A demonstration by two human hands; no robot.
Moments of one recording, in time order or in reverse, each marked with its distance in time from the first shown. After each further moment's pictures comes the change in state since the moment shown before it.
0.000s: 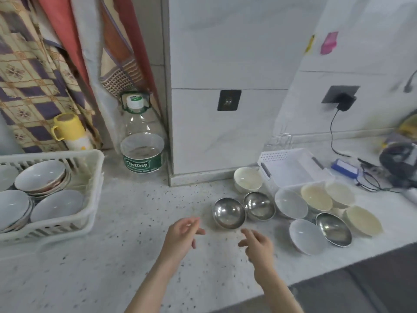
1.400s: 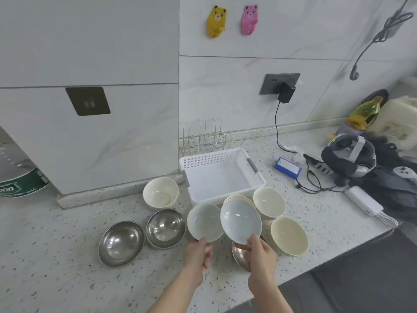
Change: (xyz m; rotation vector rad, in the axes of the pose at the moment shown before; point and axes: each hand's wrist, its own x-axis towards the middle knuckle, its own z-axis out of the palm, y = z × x) left_hand 0.108 -0.036 0.353 -0.271 -0.006 -0.513; right_hand 0.154 -0.036 -0.232 0.339 0.214 0.155
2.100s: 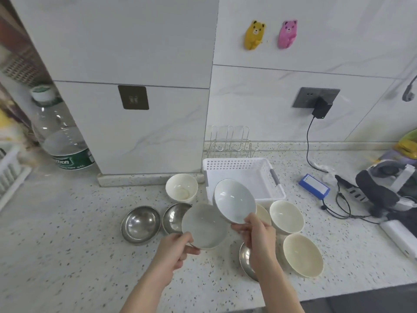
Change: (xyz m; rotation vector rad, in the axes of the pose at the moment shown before) left_hand -0.082 0.036 -0.061 0.069 0.100 0.160; right_hand -0.007 -0.056 0.028 -0.099 -0.356 -0.047
